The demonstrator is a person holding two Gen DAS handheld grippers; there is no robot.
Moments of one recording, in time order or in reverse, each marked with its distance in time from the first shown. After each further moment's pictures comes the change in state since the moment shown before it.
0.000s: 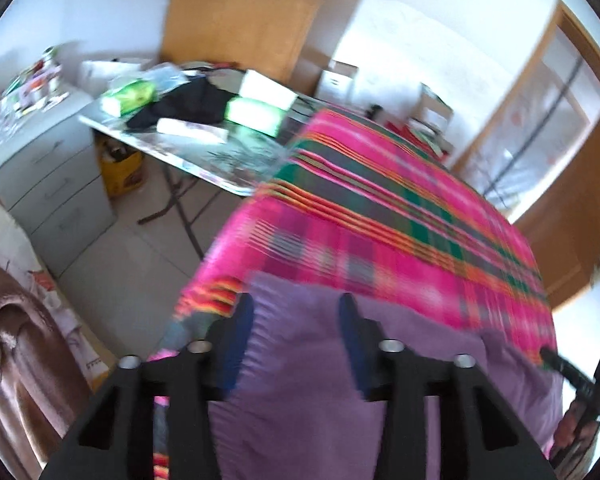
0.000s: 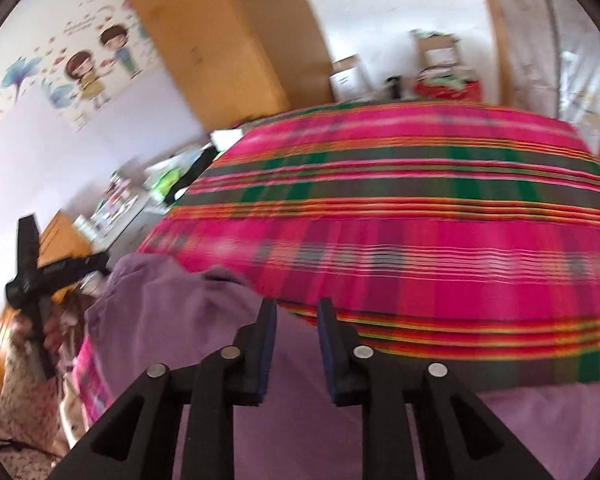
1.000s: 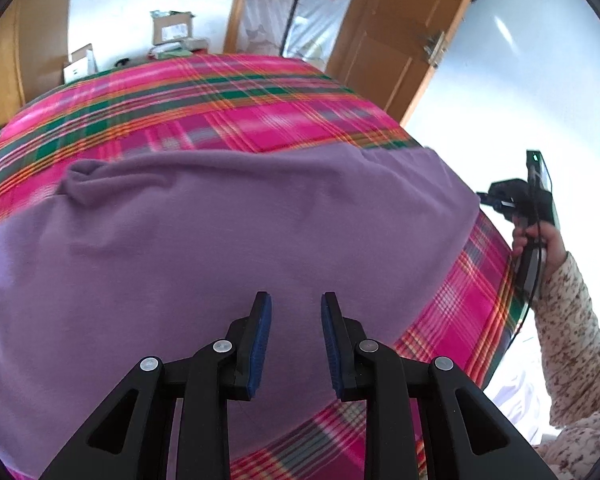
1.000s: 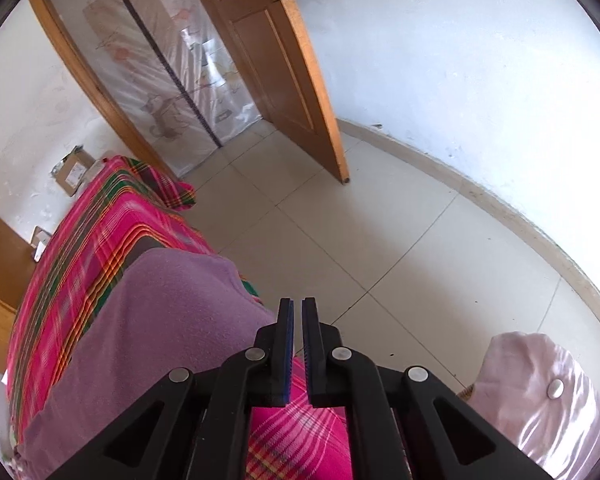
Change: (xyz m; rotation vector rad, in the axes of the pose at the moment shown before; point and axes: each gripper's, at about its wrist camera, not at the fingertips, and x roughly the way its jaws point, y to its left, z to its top) left arm 0.001 -0.261 -0.203 0.689 0.247 -0.420; right arm -0.219 -0.268 -0.205 0.959 -0.297 -0.780
